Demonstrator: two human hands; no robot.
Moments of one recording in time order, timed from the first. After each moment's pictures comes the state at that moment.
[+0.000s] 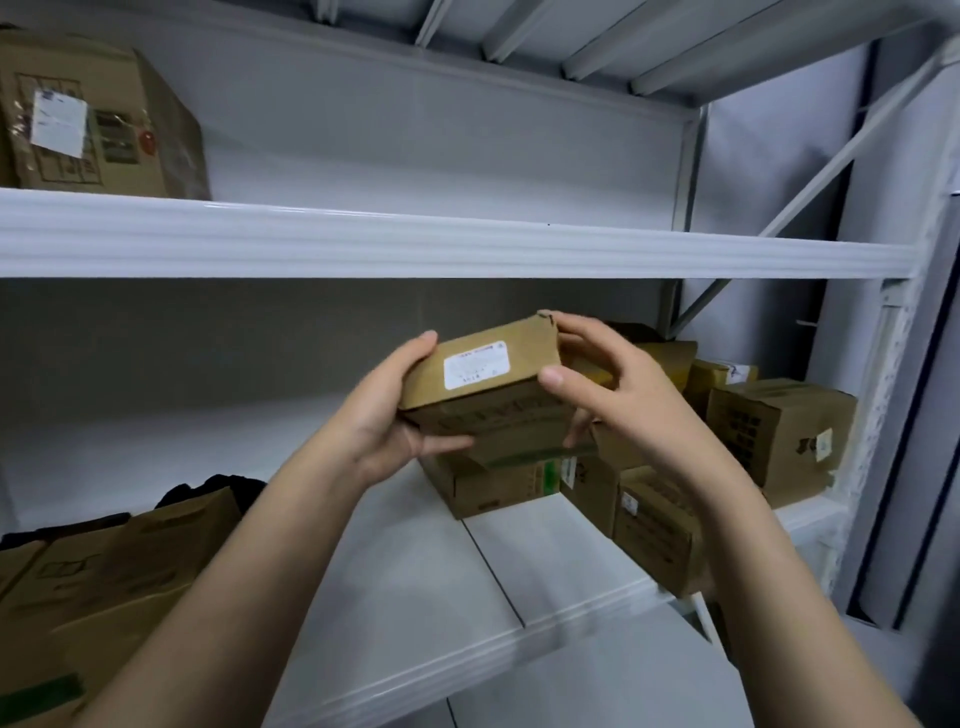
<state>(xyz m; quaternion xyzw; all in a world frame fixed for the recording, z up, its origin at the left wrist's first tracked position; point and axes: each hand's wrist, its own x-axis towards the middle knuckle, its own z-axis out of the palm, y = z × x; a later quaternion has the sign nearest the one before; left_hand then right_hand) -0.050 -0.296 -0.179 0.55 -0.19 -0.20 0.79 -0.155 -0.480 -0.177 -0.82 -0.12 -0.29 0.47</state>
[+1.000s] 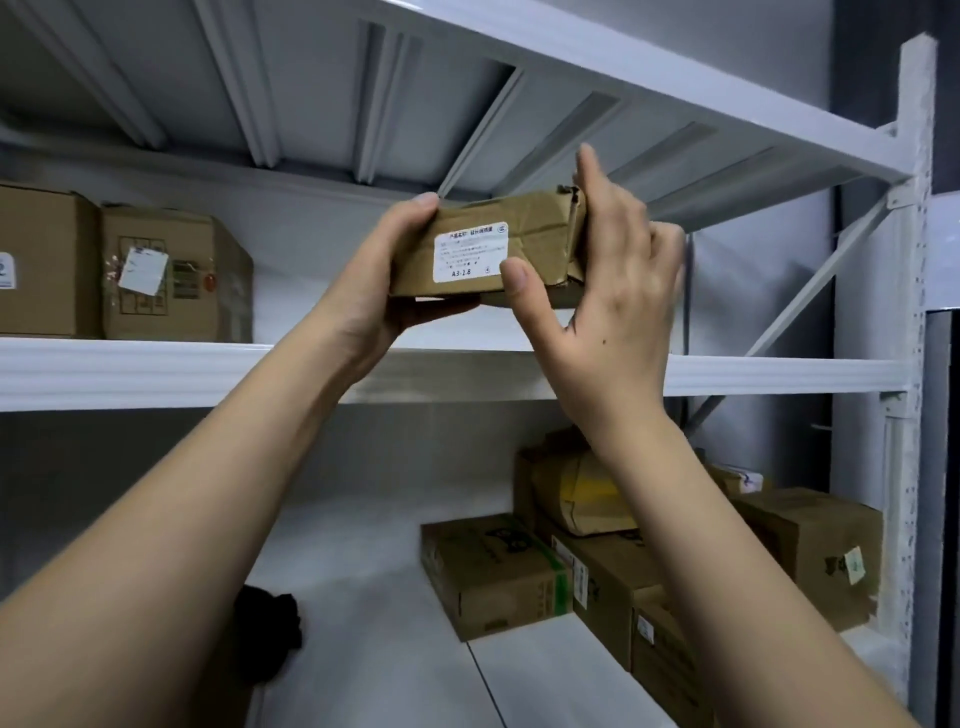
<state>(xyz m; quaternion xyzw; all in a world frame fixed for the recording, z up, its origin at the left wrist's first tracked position) -0.092 -0.285 -0.018 0.52 -0.45 0.06 0.73 -0.163 -0.427 -0.054 -0.66 -0.08 -0.74 0.10</state>
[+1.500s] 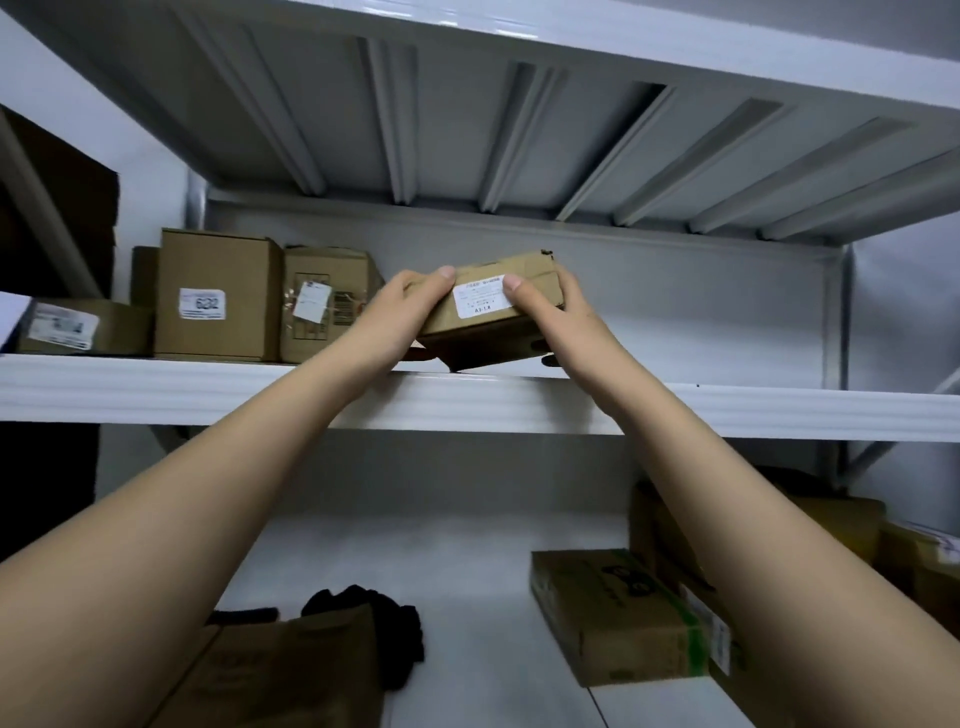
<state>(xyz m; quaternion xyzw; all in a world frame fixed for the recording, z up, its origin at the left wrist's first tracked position) -0.030 -0.181 -0.014 0.73 -0.27 0.26 0.57 -0.056 -0.353 -0.020 -0.79 -0.16 -0.34 0.48</state>
